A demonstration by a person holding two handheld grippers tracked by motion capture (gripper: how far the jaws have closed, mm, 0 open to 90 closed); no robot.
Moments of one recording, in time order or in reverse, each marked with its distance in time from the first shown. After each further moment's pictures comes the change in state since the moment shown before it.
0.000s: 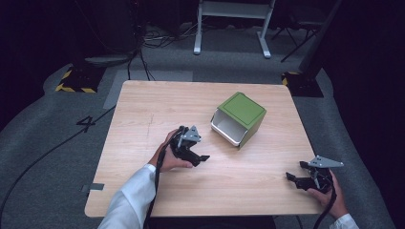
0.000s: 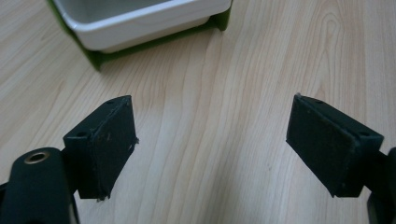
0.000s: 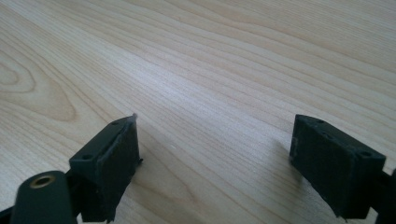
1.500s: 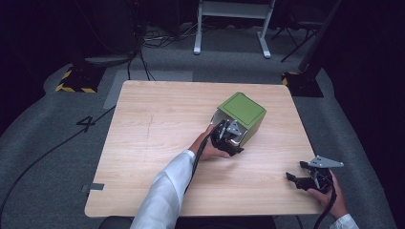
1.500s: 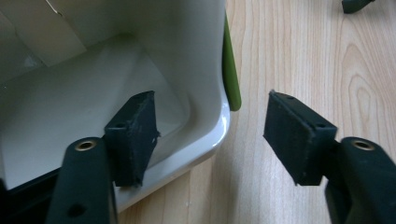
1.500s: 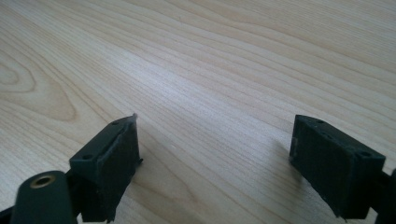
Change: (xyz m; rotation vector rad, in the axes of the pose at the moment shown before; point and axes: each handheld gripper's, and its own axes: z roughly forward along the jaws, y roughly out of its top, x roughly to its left) left arm 0.002 0.067 0.098 0.056 -0.078 0.086; right arm 0.000 0.000 0.000 -0.001 0.000 -0.001
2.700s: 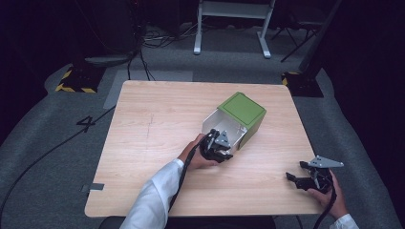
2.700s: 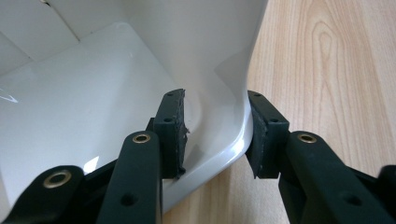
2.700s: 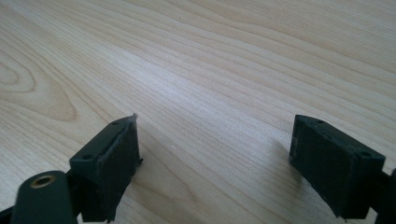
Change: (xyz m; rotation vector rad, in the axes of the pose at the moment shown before) left arm -0.024 -0.037 -0.023 0.001 -0.002 0.039; right arm 0.000 0.000 0.000 0.000 0.000 0.000
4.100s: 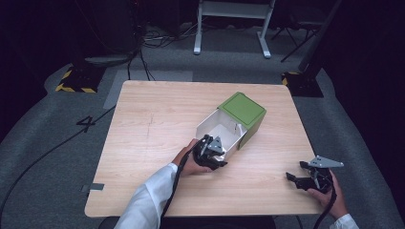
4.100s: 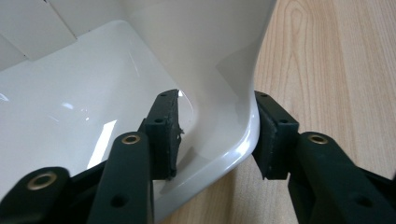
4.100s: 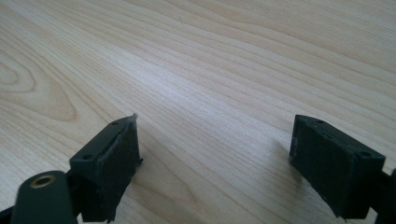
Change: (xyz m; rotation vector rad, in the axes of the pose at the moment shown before) left arm -0.015 -0.016 -0.016 0.016 -0.022 -0.011; right arm 0.000 0.000 0.000 0.000 0.000 0.000
